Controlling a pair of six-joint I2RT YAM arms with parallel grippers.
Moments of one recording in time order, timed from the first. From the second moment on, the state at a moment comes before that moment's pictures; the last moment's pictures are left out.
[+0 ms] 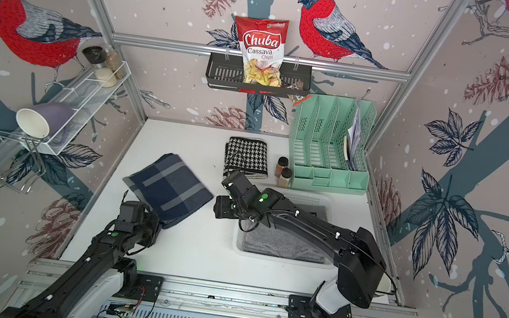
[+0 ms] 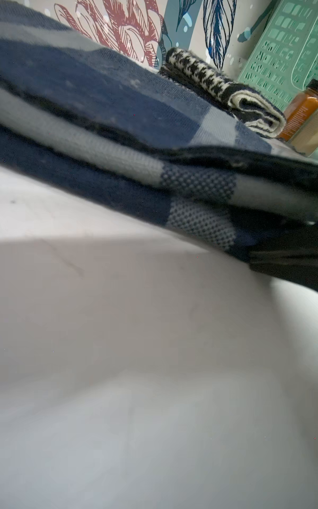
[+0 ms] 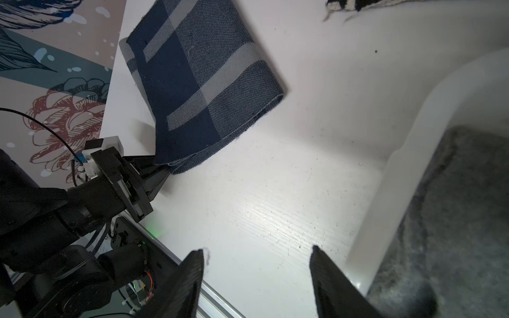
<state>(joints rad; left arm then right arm) -0.05 0.70 0.18 -0.42 0.11 -1.46 1.05 1.58 1.25 -0.60 -0.06 0.70</state>
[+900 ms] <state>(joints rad) -0.55 0.90 0.35 -0.54 -0.12 -1.73 1.07 1.67 1.31 -0.61 -0.06 0.71</state>
